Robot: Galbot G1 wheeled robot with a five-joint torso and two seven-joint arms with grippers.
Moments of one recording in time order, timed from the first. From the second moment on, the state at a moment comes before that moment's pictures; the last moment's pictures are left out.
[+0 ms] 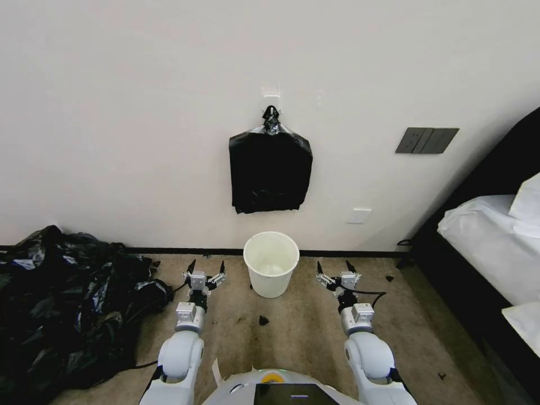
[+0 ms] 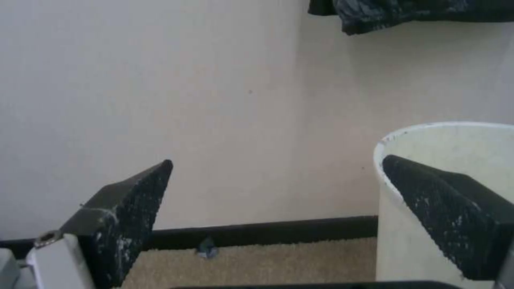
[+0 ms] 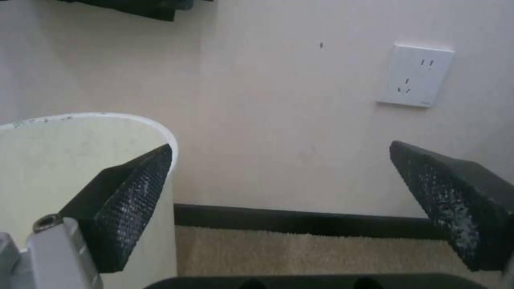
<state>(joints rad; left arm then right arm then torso) 1.55 -1.50 -0.55 -2.00 0.00 0.00 0.00 -1.55 1.50 0.55 2.00 0.00 0.00 0.00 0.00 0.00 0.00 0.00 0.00</state>
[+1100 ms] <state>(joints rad) 1.55 -1.50 -0.55 -2.00 0.00 0.00 0.00 -1.55 1.50 0.55 2.00 0.00 0.00 0.00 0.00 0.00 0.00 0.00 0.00</state>
